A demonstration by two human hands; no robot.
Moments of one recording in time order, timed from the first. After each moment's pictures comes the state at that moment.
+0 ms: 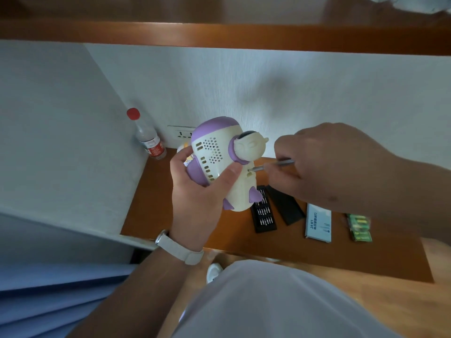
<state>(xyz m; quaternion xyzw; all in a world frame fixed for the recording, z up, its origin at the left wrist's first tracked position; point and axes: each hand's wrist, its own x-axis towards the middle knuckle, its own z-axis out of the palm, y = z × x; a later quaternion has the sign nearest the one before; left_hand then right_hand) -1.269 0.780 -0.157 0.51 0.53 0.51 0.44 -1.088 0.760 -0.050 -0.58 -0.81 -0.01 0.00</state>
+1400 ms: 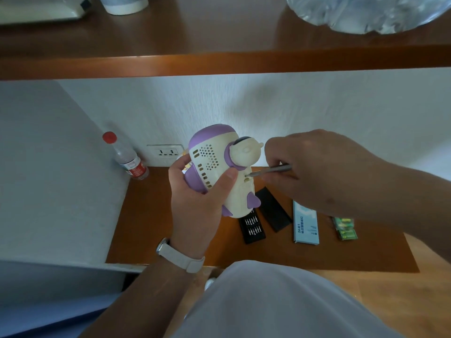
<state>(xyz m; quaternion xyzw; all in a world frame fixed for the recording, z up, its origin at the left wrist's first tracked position) -1.237 0.790 -0.155 0.53 0.53 0.50 0.44 -1.058 0.755 -0.046 -0.62 -0.78 0.06 0.07</state>
